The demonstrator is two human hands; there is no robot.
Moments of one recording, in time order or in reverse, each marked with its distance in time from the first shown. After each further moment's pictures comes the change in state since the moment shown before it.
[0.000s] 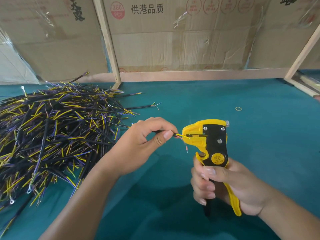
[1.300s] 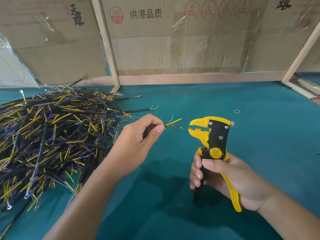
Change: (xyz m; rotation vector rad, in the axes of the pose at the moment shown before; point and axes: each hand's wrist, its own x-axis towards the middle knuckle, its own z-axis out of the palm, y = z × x) left_hand 0.001 -0.010 0.003 0.075 0.191 -0.178; right_hand 0.004 -0.003 -0.011 -0.034 0.165 -0.051
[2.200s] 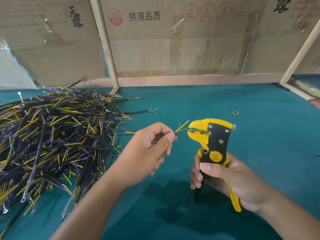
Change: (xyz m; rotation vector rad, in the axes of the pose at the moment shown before) left_hand -0.007 0.015 0.015 -0.390 -0.160 -0.151; right_hand -0.002 0.000 -0.003 -0.192 0.067 -0.037
